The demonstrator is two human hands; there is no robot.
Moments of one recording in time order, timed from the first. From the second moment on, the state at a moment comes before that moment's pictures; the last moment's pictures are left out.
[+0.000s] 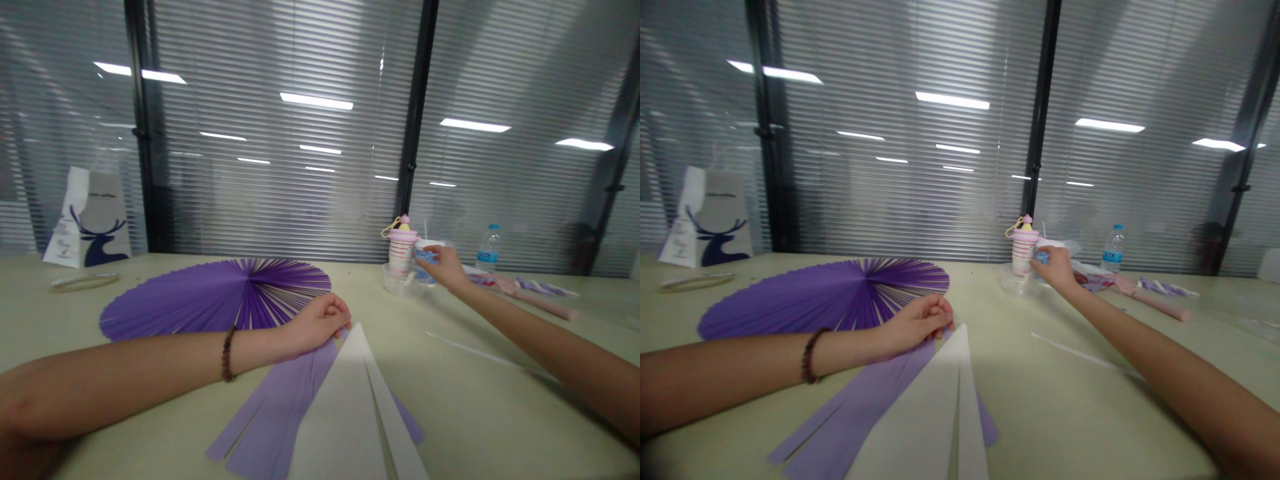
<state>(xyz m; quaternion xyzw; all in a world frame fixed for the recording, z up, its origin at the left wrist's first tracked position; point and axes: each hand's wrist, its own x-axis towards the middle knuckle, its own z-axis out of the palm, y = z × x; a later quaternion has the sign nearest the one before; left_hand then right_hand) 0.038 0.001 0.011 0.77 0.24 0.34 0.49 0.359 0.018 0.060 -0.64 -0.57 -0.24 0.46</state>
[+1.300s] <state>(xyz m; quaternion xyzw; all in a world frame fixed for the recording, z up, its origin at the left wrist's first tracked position) 0.033 -0.010 0.028 0.70 0.31 0.46 0.45 0.219 -0.059 0.017 -0.39 -0.88 -0.02 0.27</state>
